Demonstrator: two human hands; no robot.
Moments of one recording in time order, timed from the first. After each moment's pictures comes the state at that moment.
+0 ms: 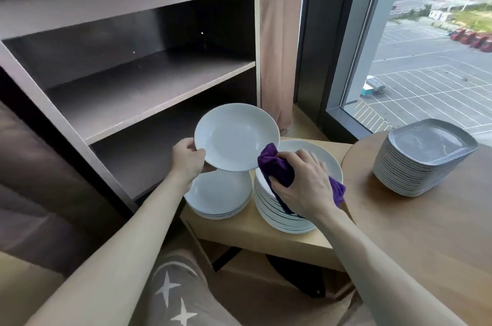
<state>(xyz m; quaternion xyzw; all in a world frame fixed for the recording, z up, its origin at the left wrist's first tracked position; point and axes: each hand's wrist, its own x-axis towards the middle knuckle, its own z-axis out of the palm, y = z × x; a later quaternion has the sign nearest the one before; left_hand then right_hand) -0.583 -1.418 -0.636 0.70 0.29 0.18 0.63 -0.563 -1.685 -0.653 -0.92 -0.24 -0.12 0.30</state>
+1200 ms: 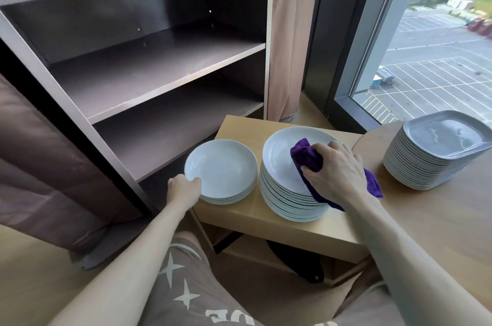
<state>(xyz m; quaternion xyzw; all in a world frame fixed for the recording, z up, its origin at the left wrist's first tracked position) -0.635 -1.390 -0.742 0.81 0.43 0.03 0.39 -0.537 -1.714 -0.658 -0.97 -0.16 -0.07 0.17</state>
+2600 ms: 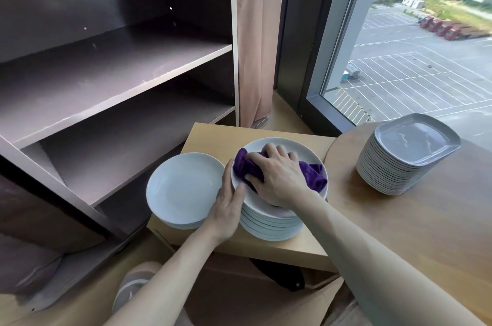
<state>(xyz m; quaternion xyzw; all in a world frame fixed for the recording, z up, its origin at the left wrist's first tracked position) -0.585 -1.523 -0.732 0.81 0.04 0.03 0.58 -0.492 -1.667 -0.681 -0.95 -0.31 -0.04 0.10</state>
